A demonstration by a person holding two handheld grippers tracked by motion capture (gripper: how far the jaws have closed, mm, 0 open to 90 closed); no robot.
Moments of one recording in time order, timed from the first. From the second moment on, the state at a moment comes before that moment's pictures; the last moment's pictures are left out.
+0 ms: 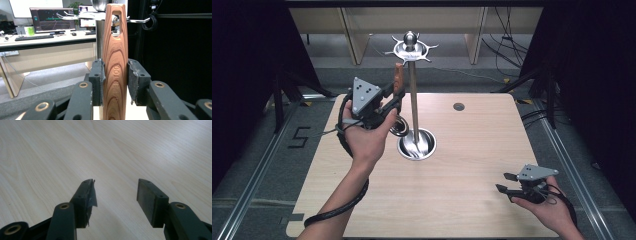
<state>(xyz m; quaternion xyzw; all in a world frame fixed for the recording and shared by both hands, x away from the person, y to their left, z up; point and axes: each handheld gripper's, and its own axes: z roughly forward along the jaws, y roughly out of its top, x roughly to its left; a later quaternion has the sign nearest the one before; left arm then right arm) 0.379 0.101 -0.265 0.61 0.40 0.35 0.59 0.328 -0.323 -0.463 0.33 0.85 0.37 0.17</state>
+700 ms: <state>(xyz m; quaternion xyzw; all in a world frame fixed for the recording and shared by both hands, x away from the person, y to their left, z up) 0.385 0.097 -0.262 0.61 0.40 0.35 0.58 0.328 -0.323 -0.463 0.34 0.85 0.37 0.17</state>
